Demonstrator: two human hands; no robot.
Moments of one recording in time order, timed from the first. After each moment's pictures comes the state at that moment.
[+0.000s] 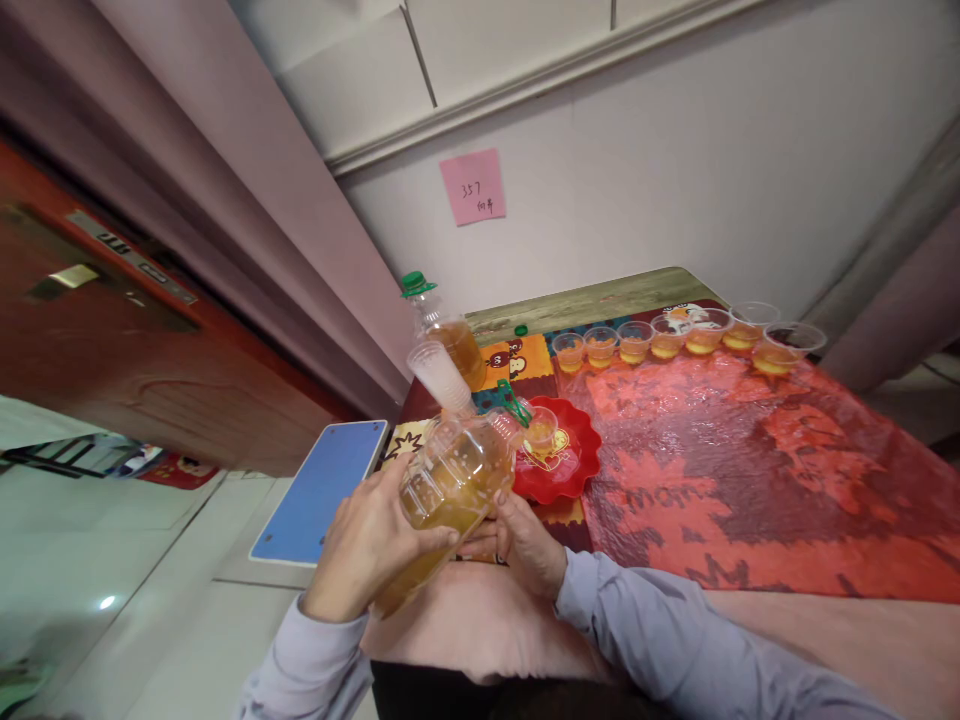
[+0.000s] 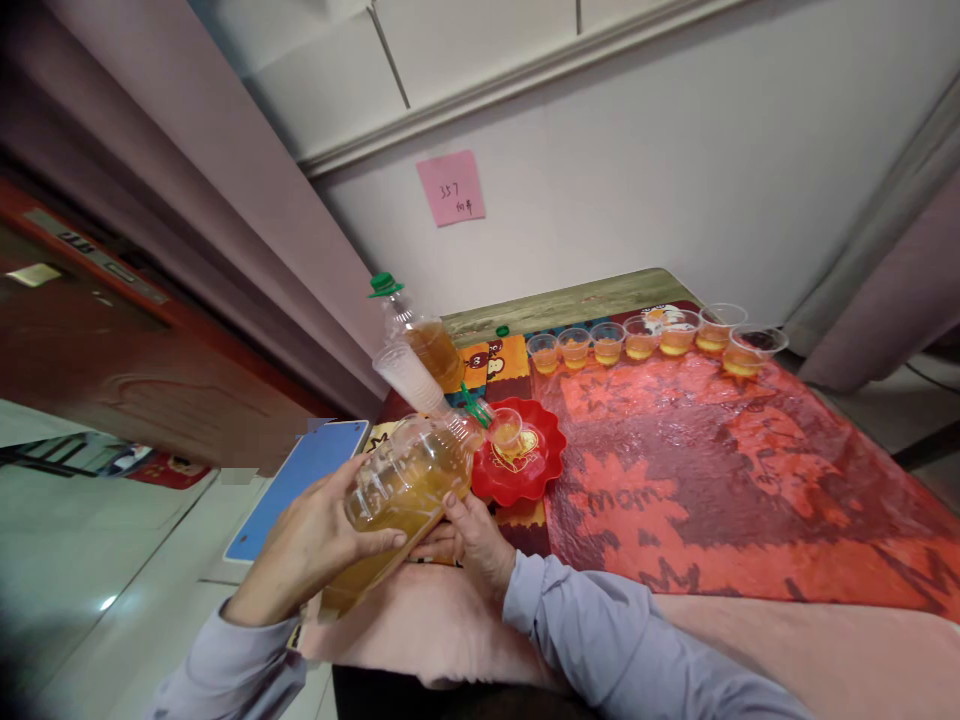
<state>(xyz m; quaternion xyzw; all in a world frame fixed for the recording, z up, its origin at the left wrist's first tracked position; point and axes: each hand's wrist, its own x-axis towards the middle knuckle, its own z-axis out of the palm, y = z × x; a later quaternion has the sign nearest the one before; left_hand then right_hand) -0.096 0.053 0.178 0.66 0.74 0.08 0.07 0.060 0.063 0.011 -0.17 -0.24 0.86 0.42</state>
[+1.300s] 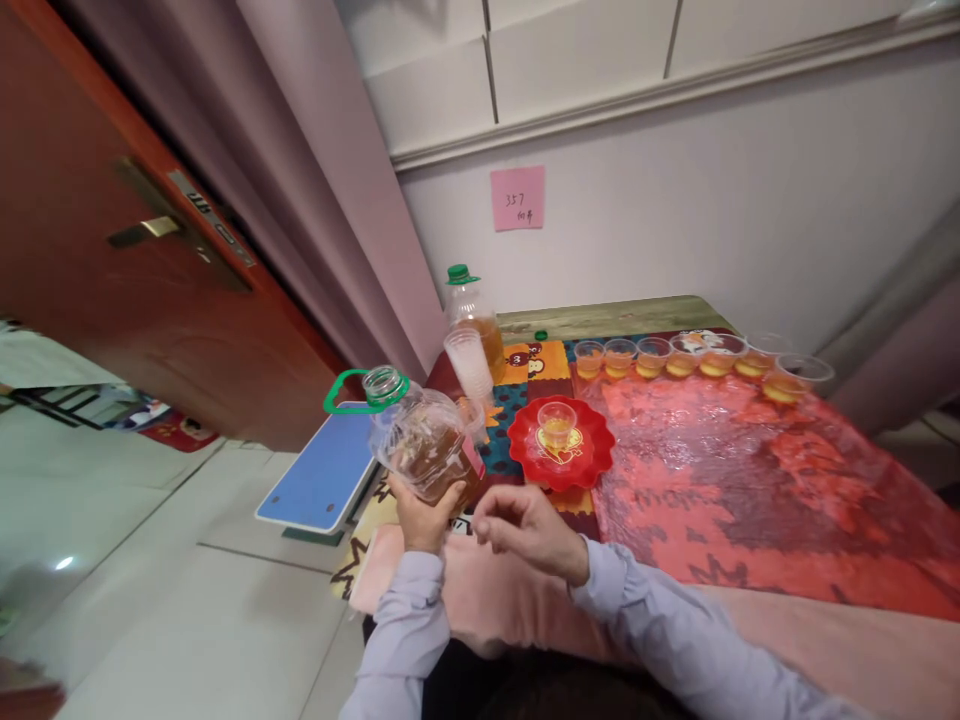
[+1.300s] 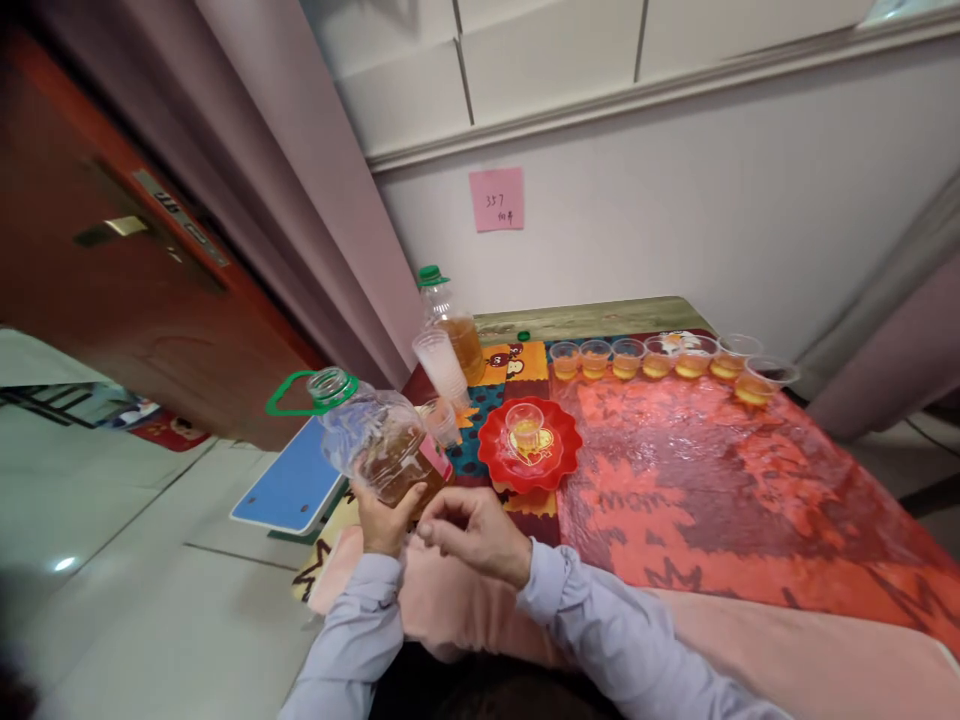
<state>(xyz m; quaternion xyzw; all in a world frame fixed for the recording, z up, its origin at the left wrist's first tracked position) -0.135 0.048 -0.012 0.46 0.66 0.59 0.10 0.080 0.054 0.045 -0.17 -0.58 0.71 0.37</state>
